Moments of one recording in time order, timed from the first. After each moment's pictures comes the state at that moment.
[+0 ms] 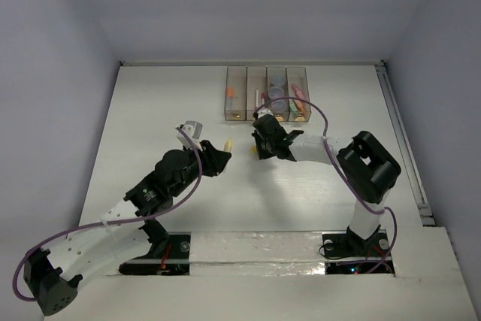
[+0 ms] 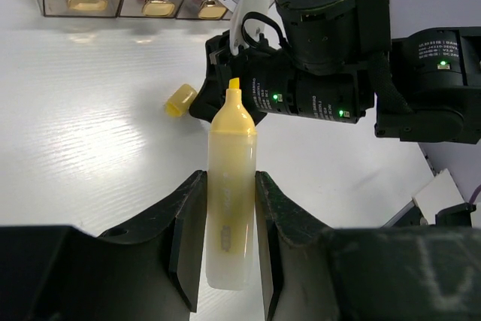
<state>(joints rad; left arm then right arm) -0.81 0.69 0.52 -0.06 -0.16 -0.61 0.75 1.83 1.08 -0.13 0.19 0.36</state>
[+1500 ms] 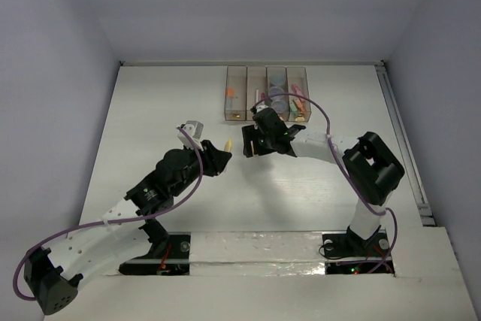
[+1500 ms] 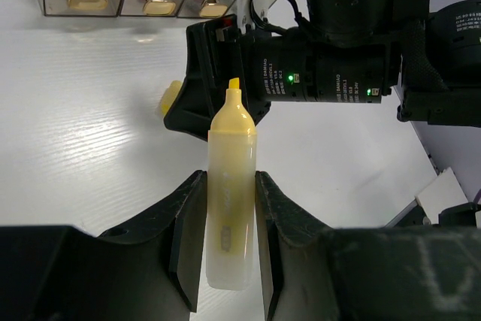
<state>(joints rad) -0.81 0.70 0.52 -0.06 -0.16 -0.61 0.74 1.80 1.15 -0.18 0.05 0.45</state>
